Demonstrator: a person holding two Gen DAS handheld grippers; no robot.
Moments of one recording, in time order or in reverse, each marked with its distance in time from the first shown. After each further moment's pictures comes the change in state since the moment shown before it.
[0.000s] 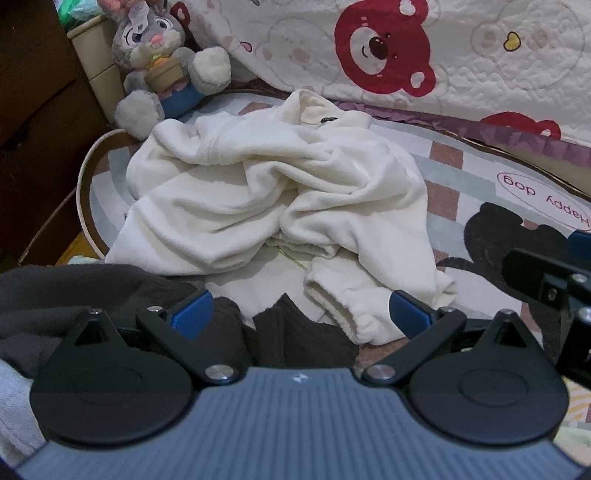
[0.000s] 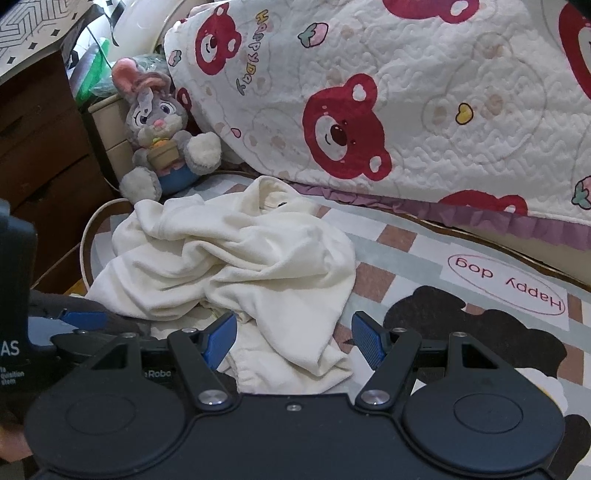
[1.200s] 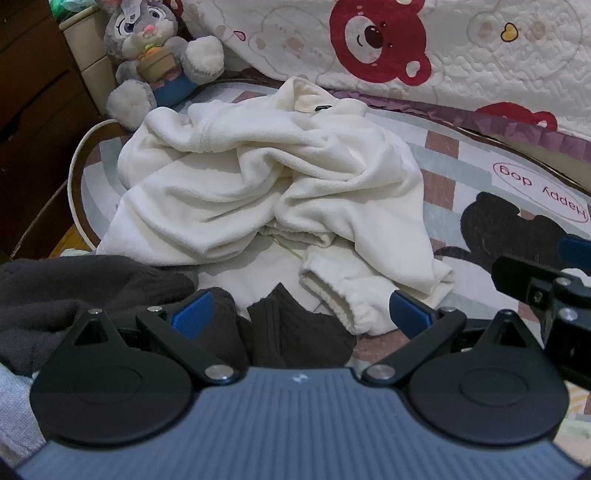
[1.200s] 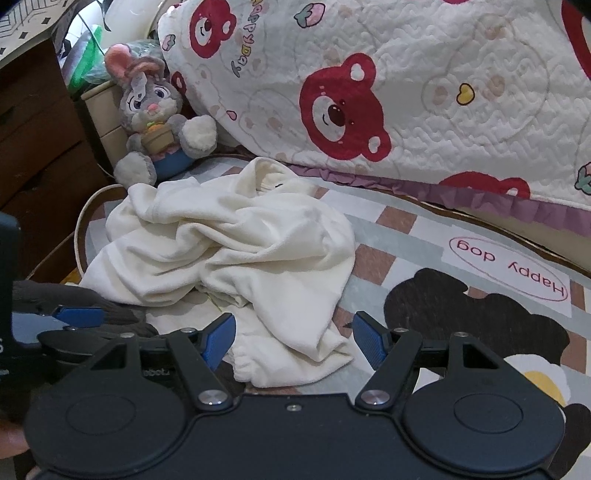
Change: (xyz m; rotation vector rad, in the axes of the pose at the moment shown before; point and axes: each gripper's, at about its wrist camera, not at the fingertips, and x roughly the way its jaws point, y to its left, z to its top) left arm 0.007 0.002 -0.005 -0.006 0.029 -0.008; right arm 0.014 -0.004 -0.005 0.006 0.054 -0.004
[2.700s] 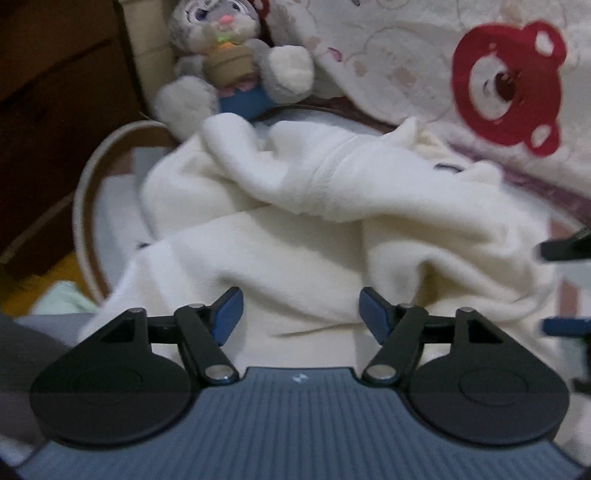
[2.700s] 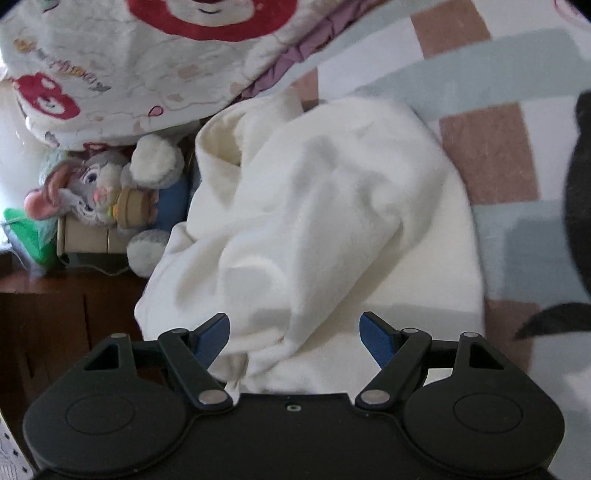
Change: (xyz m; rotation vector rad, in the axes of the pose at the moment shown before) left arm 0.137 0.089 0.056 -0.214 -0.165 0.120; right arm 0.258 -0.086 0.055 0.808 0.365 0.503
